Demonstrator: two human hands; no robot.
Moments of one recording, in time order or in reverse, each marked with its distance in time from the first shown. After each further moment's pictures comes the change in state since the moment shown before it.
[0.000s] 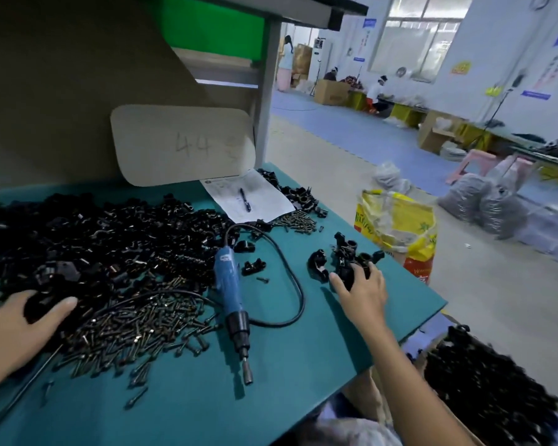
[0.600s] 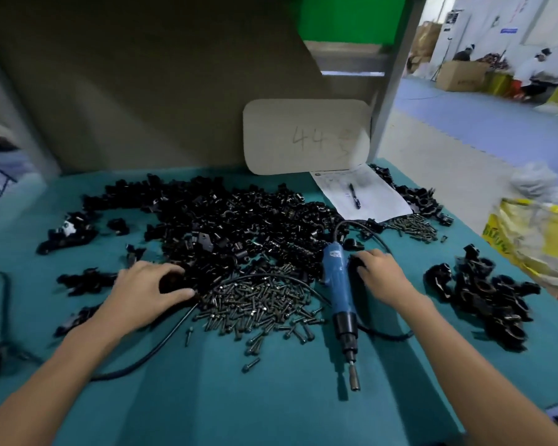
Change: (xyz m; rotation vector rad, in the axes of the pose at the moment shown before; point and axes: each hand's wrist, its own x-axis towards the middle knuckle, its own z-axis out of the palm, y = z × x) left_hand -0.053 0.041 -0.081 0.341 -0.140 0.133; right_hand 0.015 -0.159 0.059 -0.178 -0.397 -0.621
